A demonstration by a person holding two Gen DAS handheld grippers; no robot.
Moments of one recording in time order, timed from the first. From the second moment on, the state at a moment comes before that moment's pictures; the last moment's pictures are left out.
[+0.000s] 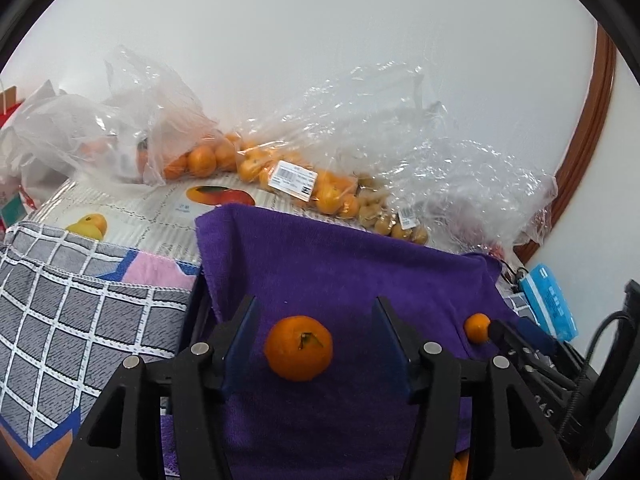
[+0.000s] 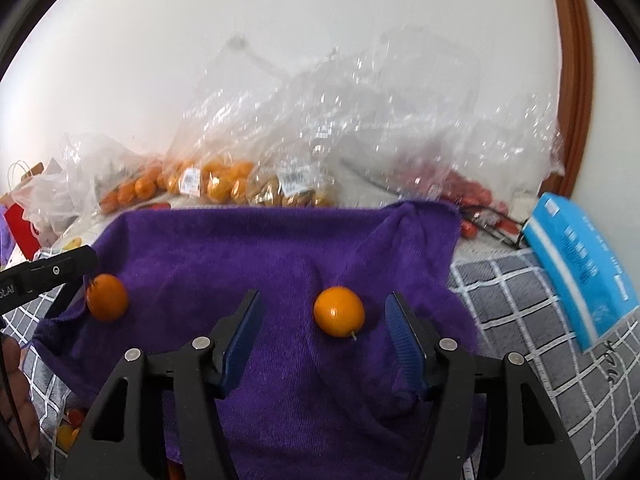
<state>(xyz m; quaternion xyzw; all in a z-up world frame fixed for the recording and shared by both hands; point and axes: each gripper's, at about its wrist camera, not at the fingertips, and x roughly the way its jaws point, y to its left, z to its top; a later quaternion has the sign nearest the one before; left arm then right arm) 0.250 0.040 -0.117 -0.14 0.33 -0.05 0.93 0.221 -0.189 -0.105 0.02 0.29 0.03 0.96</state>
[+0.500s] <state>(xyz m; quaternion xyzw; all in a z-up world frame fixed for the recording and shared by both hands) 0.236 0.051 -0.102 -0.14 0.29 -0.02 0.95 0.201 -0.218 -0.075 0.07 0.27 0.03 0.96</state>
